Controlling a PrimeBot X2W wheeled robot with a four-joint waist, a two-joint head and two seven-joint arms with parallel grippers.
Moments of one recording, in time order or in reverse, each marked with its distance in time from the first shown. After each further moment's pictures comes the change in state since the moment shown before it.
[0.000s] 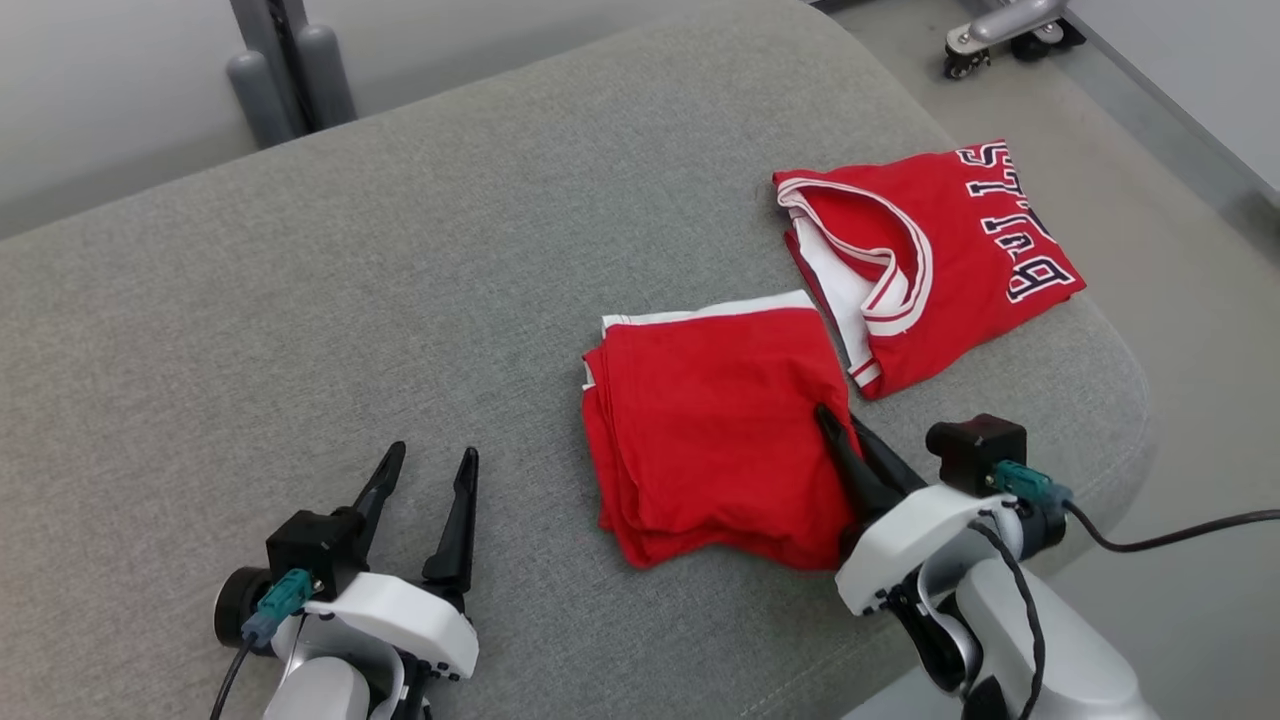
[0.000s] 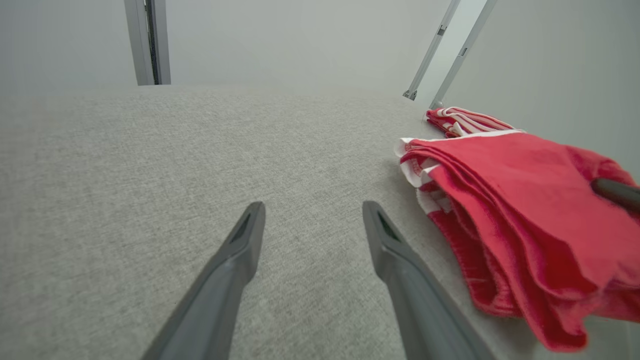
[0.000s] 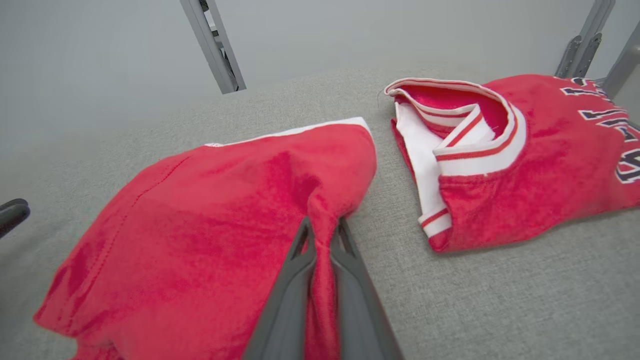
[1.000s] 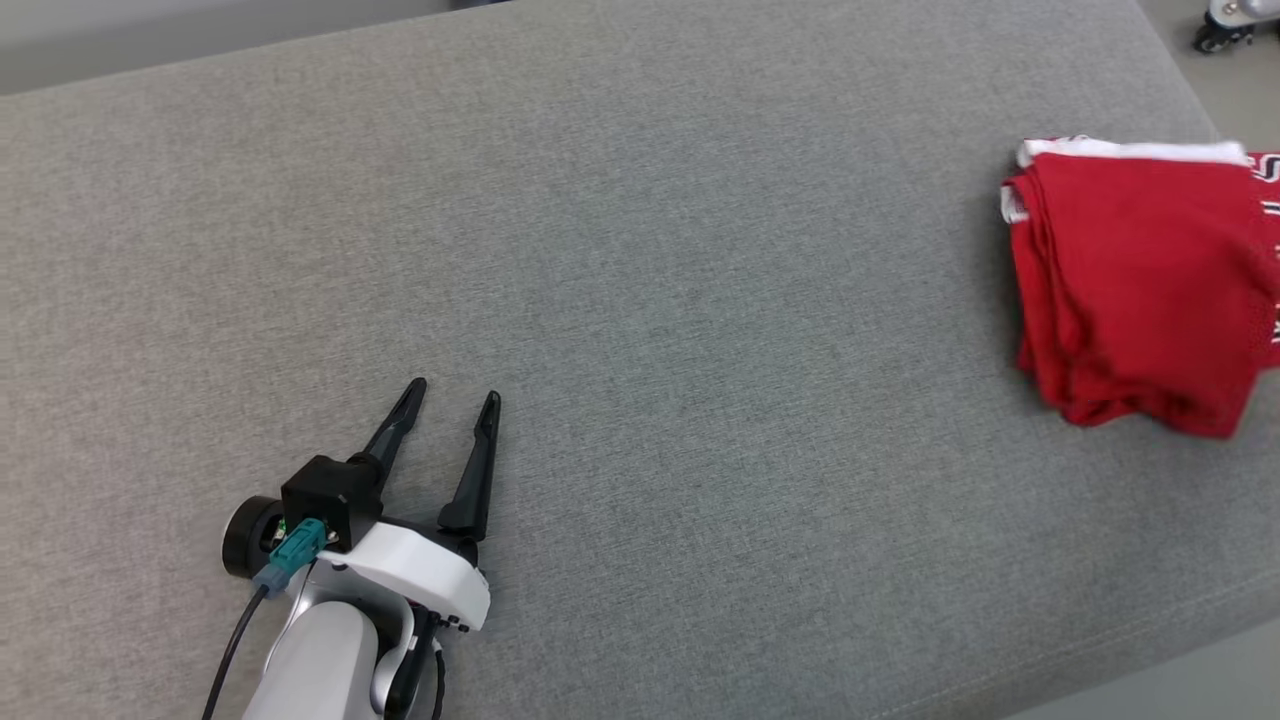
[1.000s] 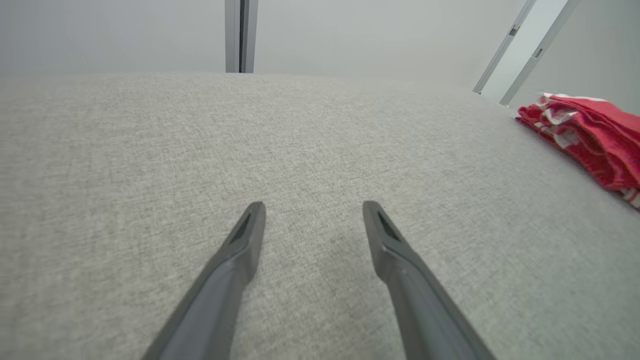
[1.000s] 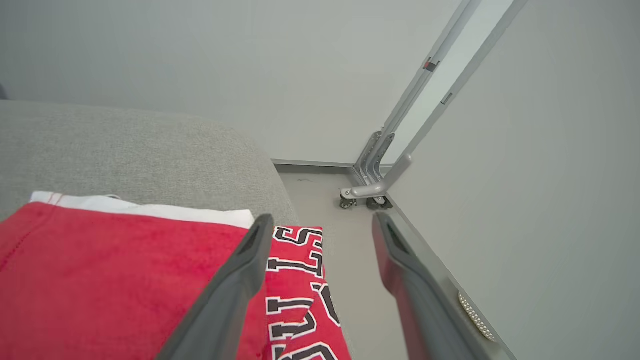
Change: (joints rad) left arm -0.091 -0.006 -0.006 0.002 0.067 -0.027 -0.003; right arm -0.409 -0.371 -0.504 0.399 -0.501 0.000 0.000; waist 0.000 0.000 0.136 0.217
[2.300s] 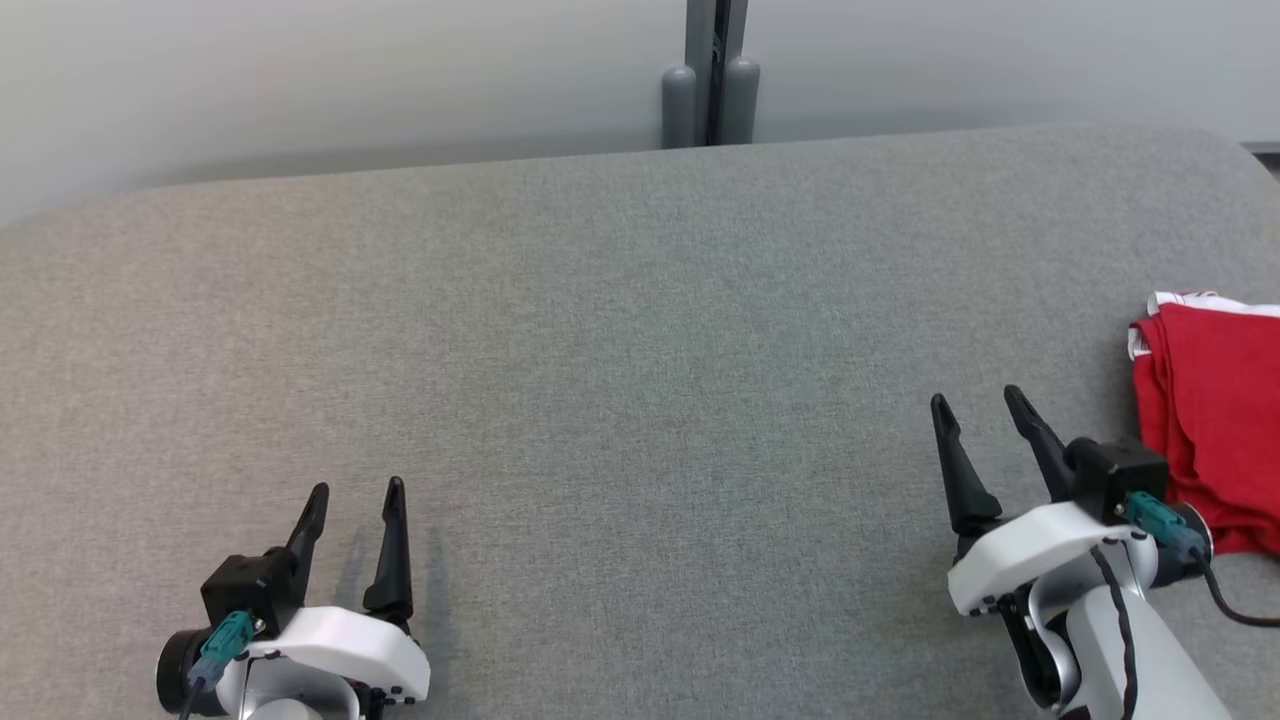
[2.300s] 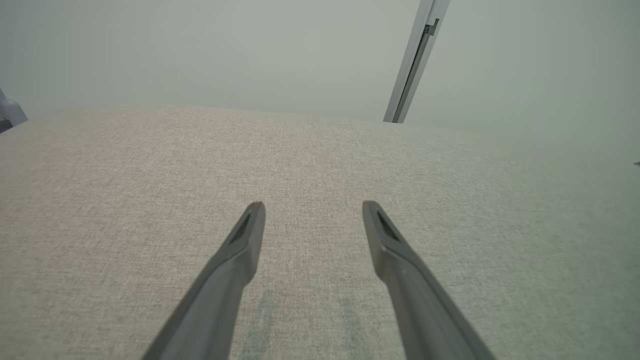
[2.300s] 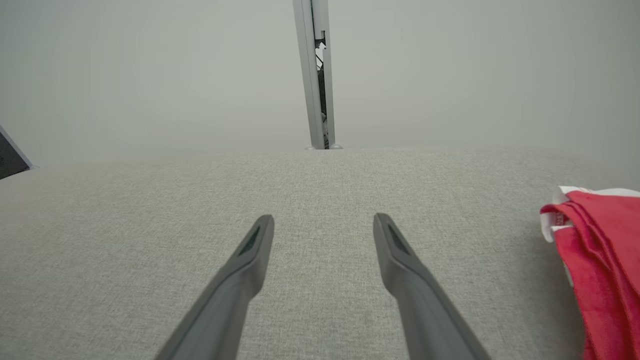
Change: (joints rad) left arm 0.149 0.008 0.106 -0.027 -0.074 0.099 0.002; right arm 0.534 0.373 0.132 -0.560 0.182 0.000 0.000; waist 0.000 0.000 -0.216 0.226
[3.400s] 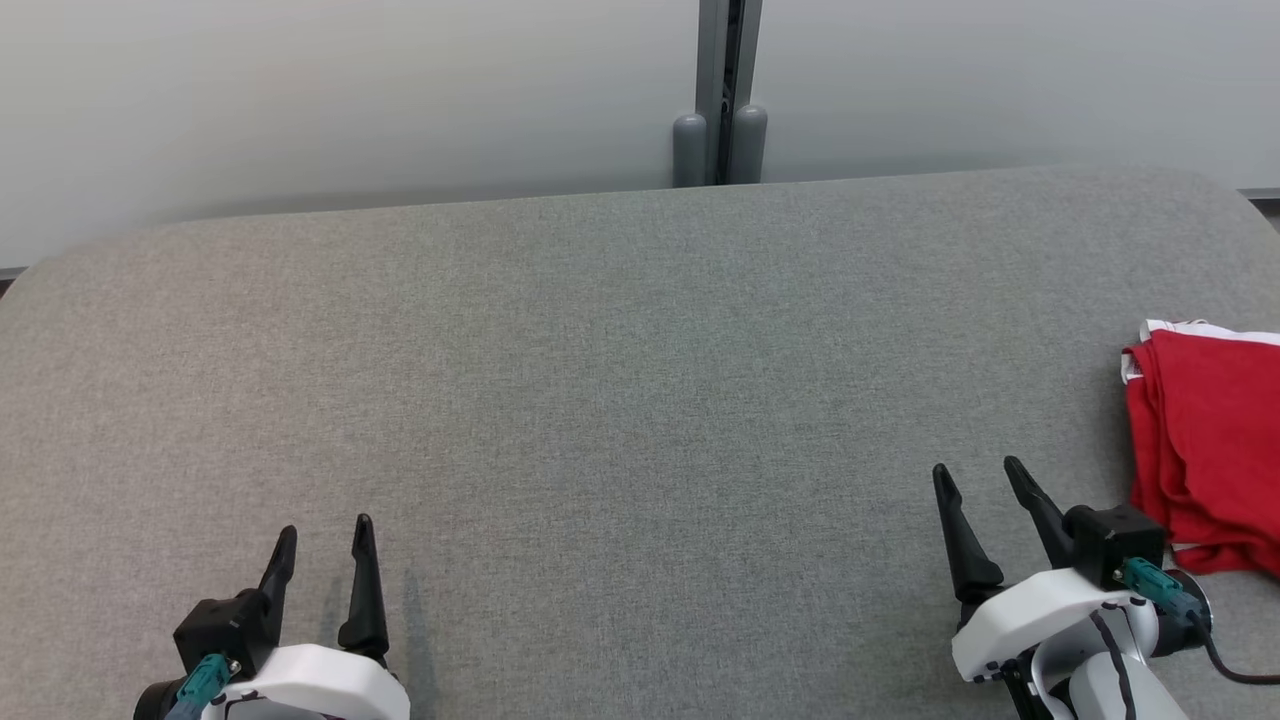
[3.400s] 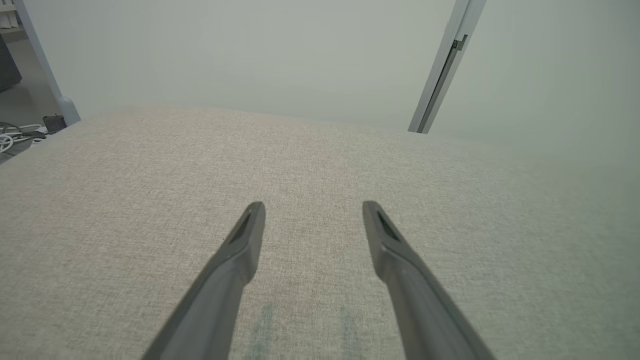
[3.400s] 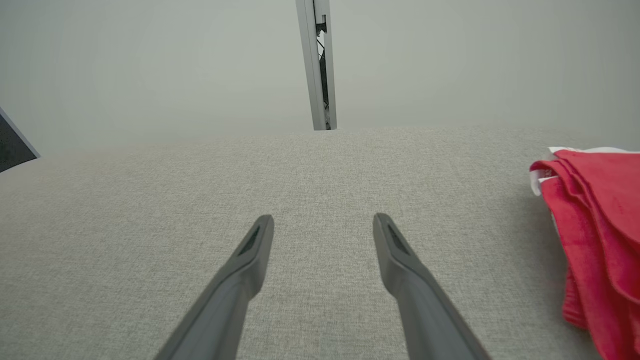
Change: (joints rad) left arm 0.076 0.000 0.040 -0.036 -0.013 0.042 0.000; right arm 0.115 0.000 0.002 -0.024 0.013 0.000 0.000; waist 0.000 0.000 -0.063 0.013
